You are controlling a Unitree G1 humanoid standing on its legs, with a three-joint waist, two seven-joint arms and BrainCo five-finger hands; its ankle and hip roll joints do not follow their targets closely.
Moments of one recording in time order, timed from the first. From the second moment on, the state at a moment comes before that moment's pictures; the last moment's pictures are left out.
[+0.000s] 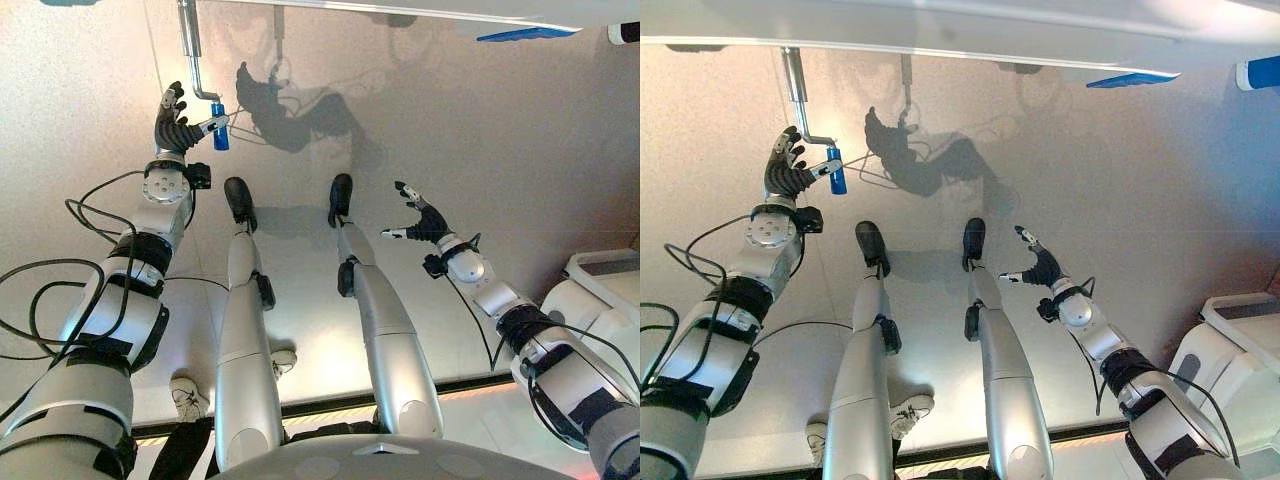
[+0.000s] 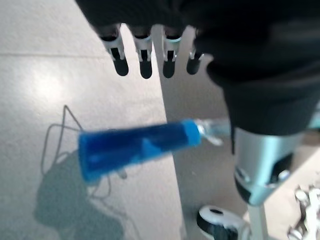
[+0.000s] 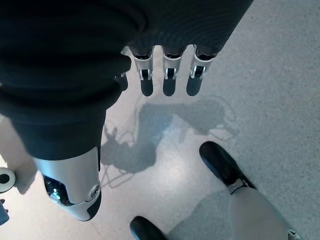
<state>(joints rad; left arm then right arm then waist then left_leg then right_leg) -0.93 0.61 -0.44 0.97 -0.53 -0.31 0.21 -0.53 -0.53 0.57 0.71 0.12 -0.36 -0.14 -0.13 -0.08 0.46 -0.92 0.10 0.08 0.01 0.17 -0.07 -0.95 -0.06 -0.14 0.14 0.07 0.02</state>
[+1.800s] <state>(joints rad) -1.04 0.62 -0.53 1.16 -0.53 -0.22 0.09 -0.57 -0.54 0.62 0.68 0.11 -0.36 -0.12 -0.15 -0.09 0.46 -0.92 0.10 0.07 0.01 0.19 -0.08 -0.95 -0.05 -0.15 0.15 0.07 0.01</state>
